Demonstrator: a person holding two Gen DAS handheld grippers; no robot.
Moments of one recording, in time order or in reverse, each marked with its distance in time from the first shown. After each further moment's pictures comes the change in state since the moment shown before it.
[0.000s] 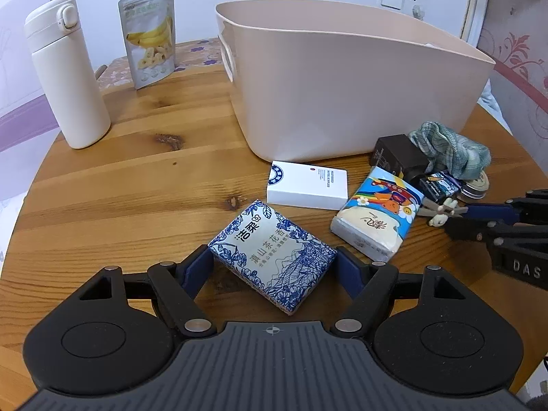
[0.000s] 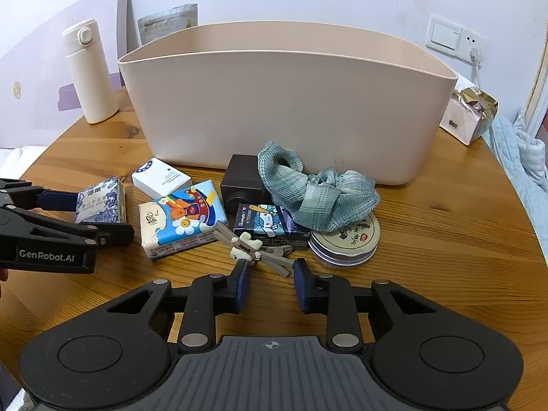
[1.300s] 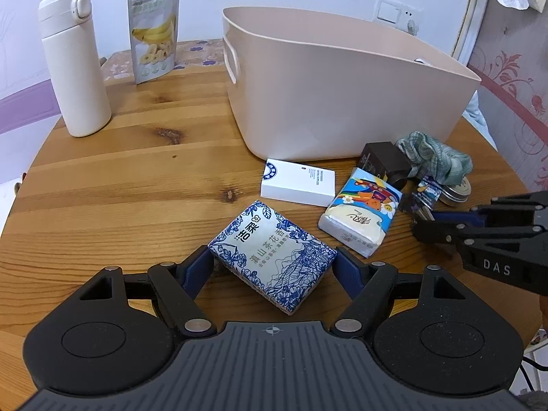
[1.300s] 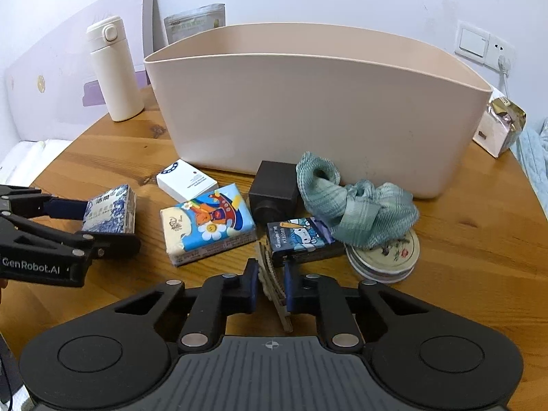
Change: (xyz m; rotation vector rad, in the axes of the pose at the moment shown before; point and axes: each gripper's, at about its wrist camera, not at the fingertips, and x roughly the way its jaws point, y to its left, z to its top) left arm -0.017 0.007 -0.008 -0.049 -0.017 -0.060; right arm 0.002 0.004 0.004 -0.042 0.004 0.088
